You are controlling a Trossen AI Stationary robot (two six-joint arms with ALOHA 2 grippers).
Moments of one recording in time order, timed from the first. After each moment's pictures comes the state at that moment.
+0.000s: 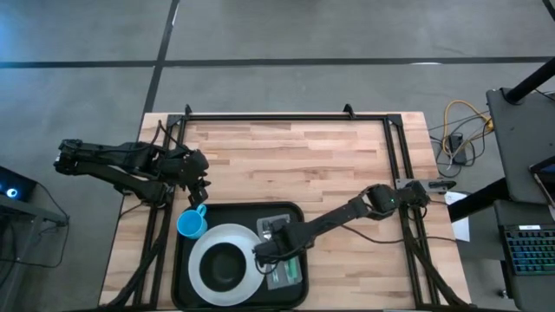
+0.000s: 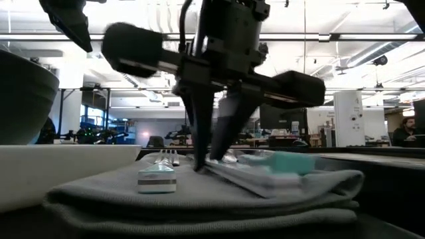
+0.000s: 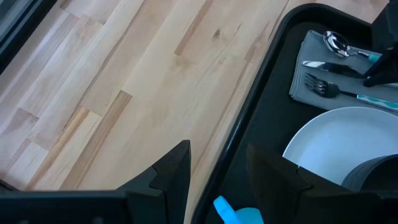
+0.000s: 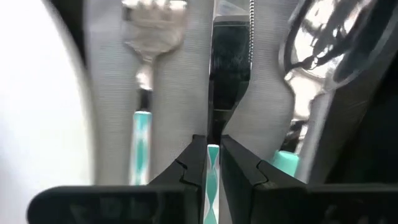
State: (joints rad) left arm -0.16 0.95 1.10 -1.21 -0.29 -0.60; right arm 0.38 2.41 2.04 -1.03 0.09 1.66
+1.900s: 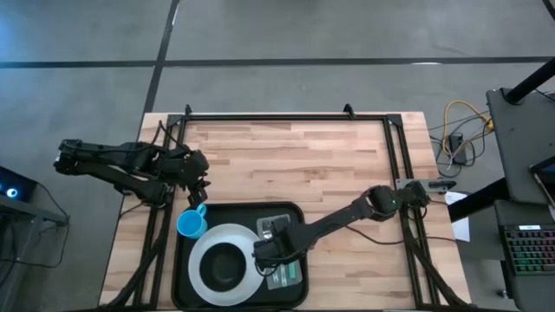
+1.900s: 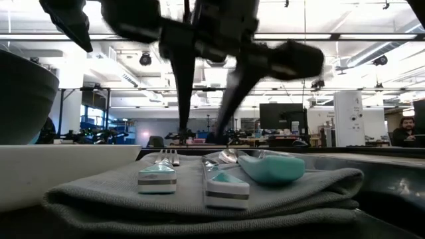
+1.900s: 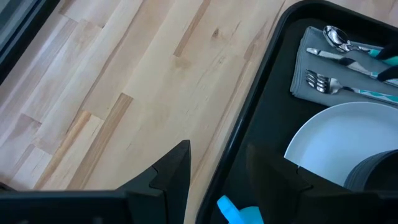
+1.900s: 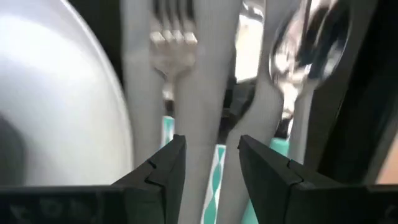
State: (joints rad) left arm -0.16 0.95 1.10 -1.21 -0.29 -0.57; right arm 0.40 2.40 2.14 -1.13 0.20 1.76
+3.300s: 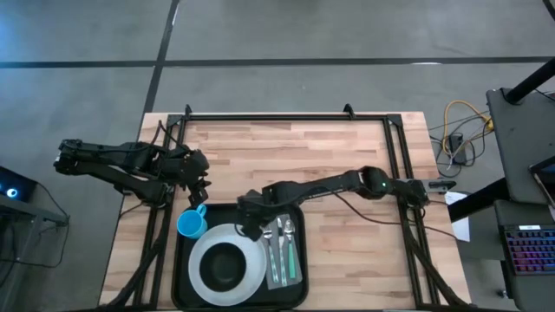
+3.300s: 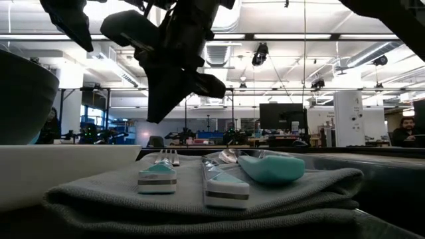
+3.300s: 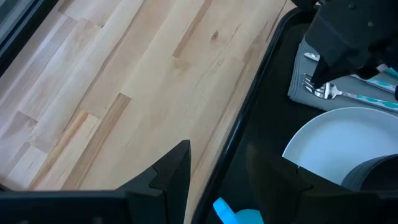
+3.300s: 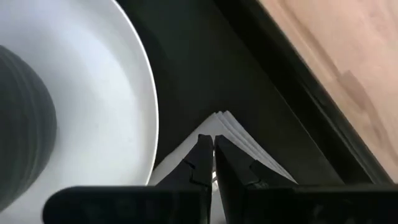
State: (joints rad) left arm -0.16 0.95 1.10 -1.21 -0.29 -0.59; right arm 0.15 2.41 2.20 -0.99 0.01 0.79
